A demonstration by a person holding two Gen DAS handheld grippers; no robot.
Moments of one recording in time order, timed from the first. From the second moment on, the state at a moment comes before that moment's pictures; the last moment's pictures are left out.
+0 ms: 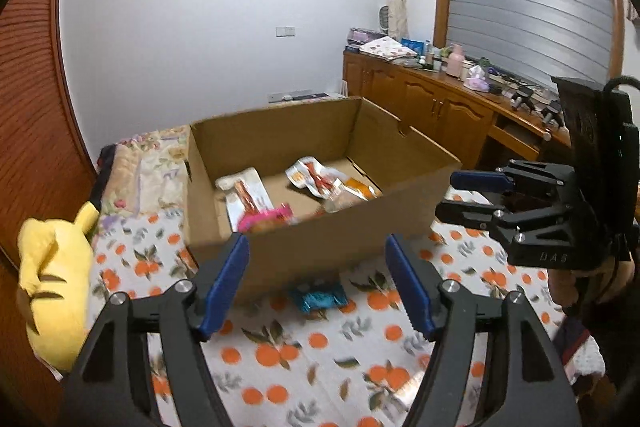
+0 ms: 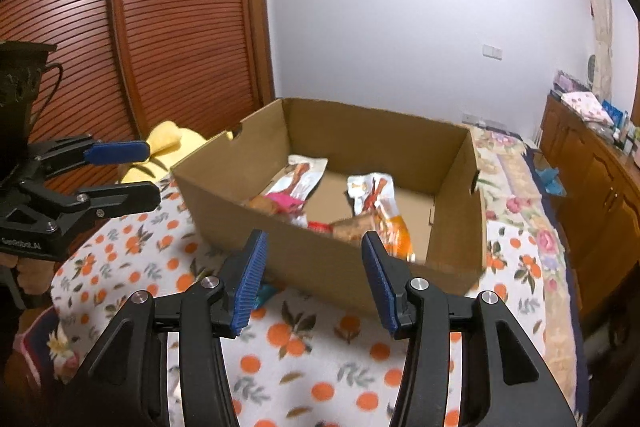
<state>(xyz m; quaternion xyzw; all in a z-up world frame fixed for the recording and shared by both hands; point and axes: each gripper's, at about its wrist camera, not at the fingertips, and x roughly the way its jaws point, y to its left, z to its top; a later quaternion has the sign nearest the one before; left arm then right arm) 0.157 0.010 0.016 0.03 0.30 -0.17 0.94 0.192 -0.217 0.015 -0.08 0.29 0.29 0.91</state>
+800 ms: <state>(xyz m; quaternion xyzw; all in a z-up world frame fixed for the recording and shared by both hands) 0.105 -0.021 -0.094 0.04 0.38 -0.21 0.90 0.136 -0.246 -0.056 -0.07 0.32 0.27 0.91</state>
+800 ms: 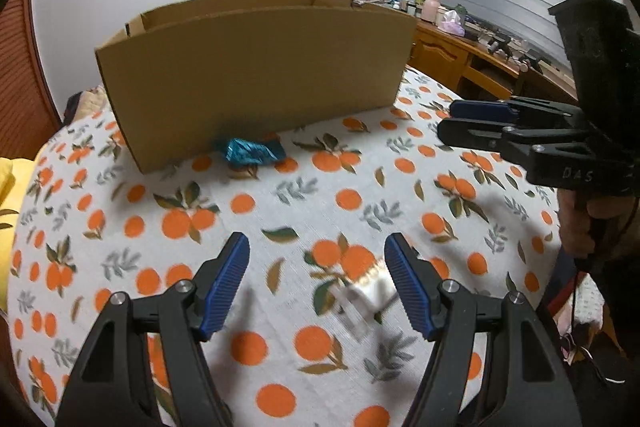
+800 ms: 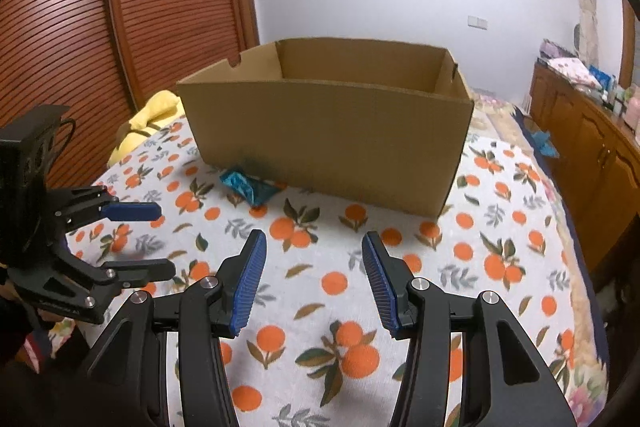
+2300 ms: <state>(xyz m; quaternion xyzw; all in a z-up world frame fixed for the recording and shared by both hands) 0.111 -0.046 -0.116 0.07 0.41 -0.20 0.89 0.131 -0.241 -0.094 -0.06 0.35 0.27 0.90</state>
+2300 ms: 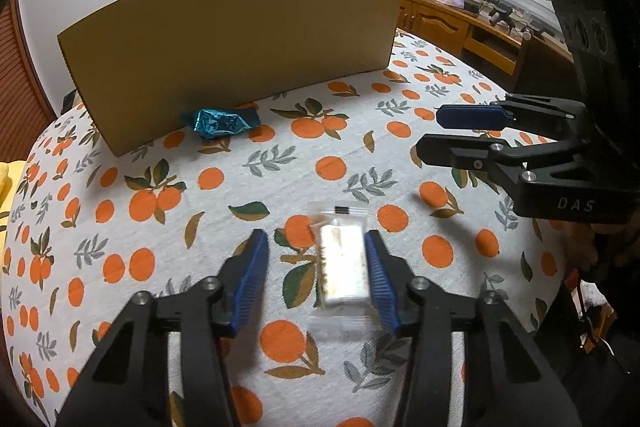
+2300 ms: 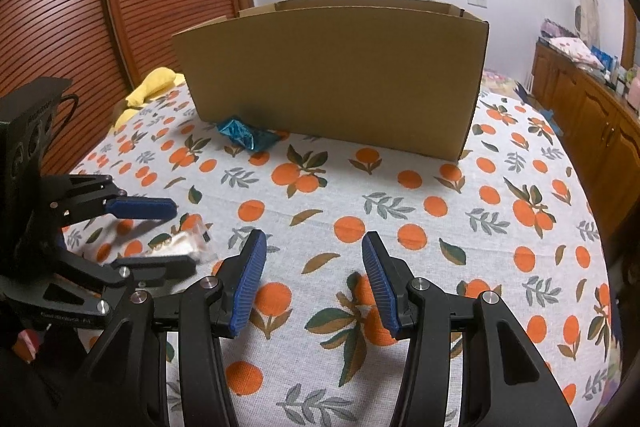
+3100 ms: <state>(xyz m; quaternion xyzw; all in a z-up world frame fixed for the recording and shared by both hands) 0.127 0.014 -0.103 0.03 0.39 -0.14 0.91 0.138 -0.224 -0.090 -0.08 0.35 0.27 0.89</state>
